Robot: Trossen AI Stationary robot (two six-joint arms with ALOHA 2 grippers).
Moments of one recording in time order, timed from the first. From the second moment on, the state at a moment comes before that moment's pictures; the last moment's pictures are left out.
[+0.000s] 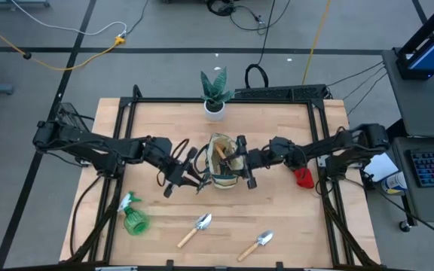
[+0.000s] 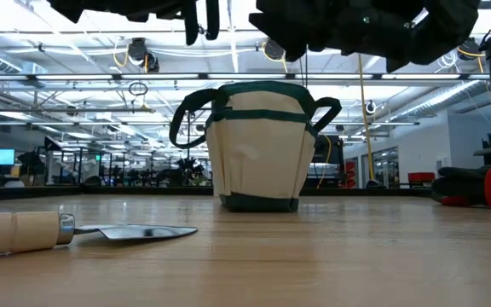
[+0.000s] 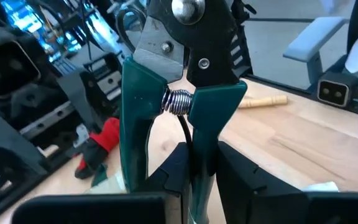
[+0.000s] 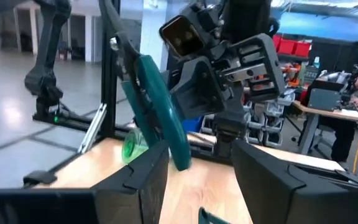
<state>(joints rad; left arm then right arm) -0.09 1.23 0.77 0.15 0.37 0.58 0.00 1.53 0.65 1.00 -0.24 -0.10</state>
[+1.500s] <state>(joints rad) -0.03 1.24 0.77 0.26 0.54 0.62 0.04 1.74 0.91 0.96 -0.37 -0.06</state>
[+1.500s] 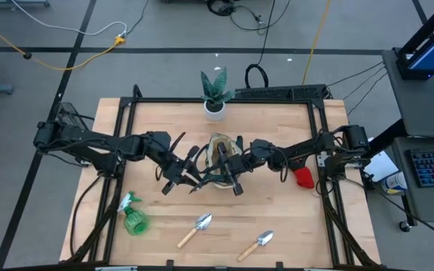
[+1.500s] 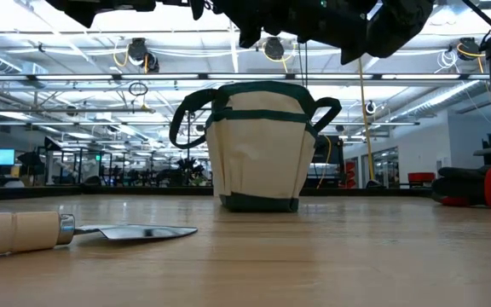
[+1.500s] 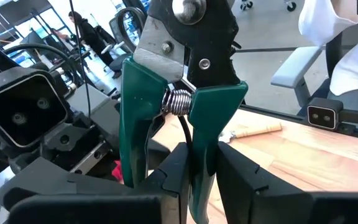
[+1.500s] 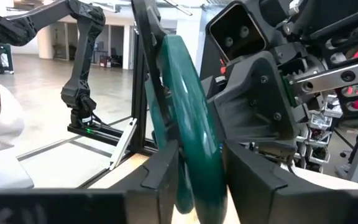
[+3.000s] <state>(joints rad) -0.03 1.24 0.77 0.01 0.22 0.40 0.04 1.70 0.91 0.78 -0.32 0.04</state>
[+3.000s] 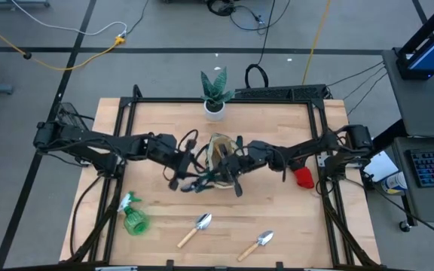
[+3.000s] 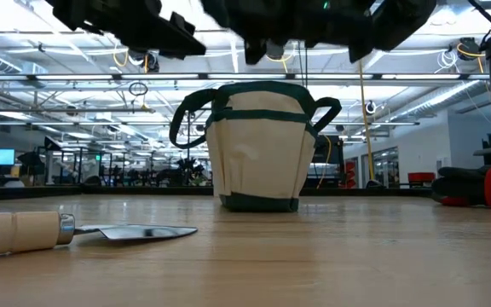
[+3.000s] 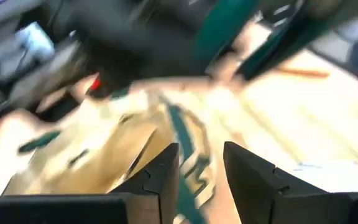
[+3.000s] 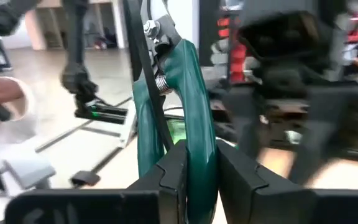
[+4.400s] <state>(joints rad) -0.03 1.24 0.77 -0.21 -0.37 0.19 0.19 1.38 0.84 0.23 0.36 0.04</state>
